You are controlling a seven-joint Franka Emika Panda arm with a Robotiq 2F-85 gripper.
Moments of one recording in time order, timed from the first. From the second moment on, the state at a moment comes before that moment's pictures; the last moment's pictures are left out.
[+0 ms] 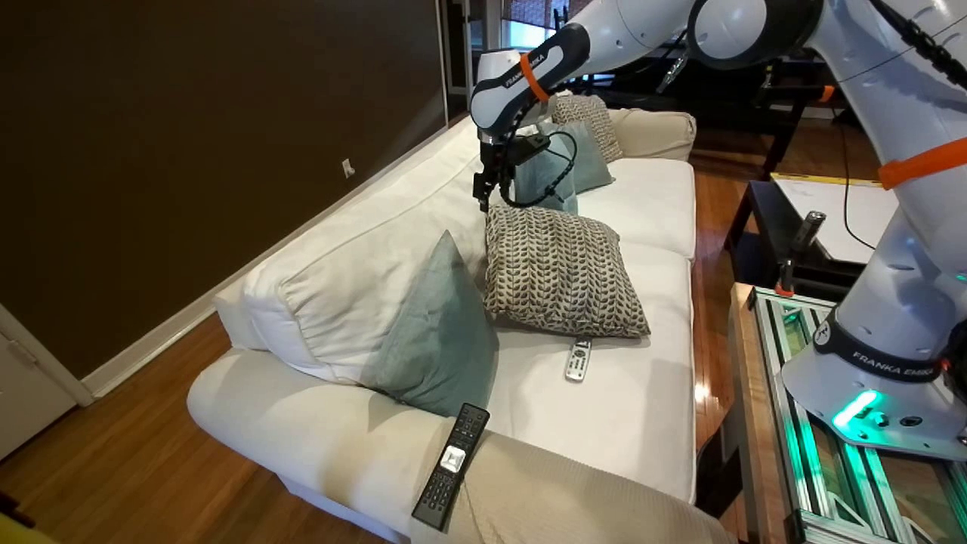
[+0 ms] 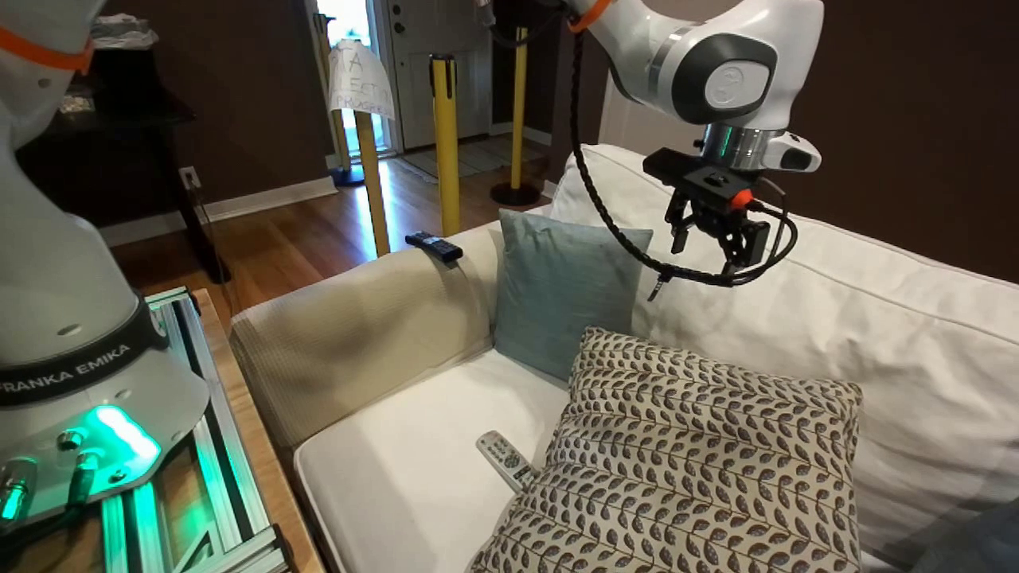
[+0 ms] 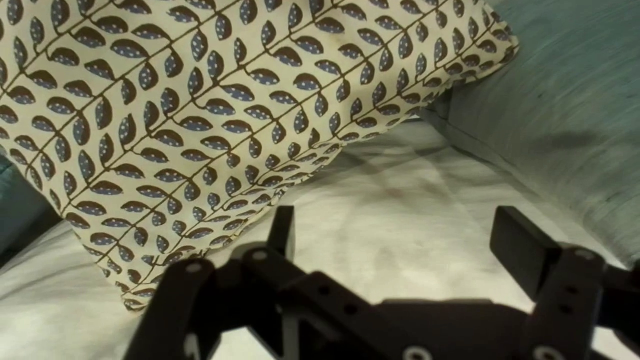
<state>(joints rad) -0.28 0.76 -0.12 -1.44 0.10 2.24 -0.23</state>
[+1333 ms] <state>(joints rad) -0.26 1.10 -0.24 -1.24 0.03 2.34 0.26</state>
